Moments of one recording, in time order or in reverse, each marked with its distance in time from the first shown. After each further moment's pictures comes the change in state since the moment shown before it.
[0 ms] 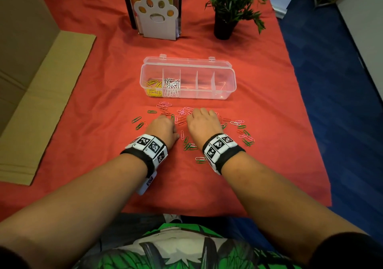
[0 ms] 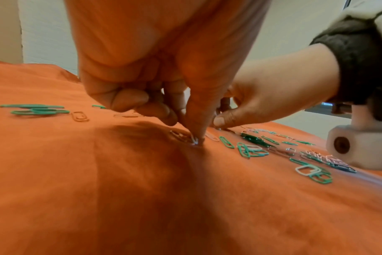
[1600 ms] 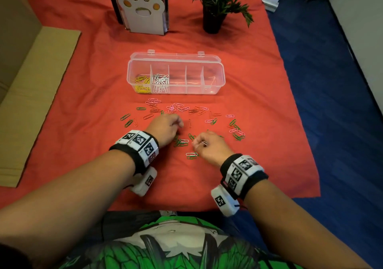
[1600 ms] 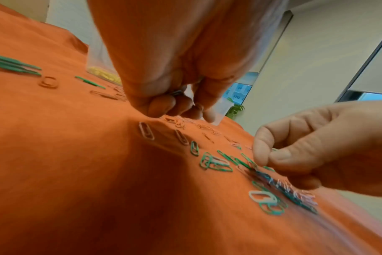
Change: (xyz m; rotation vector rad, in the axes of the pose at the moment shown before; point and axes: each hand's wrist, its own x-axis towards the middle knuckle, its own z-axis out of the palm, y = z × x) left_hand 0.003 0.019 0.007 -0.300 -0.084 0.170; right_hand -0.067 0.028 0.021 0.930 -0.243 0.355
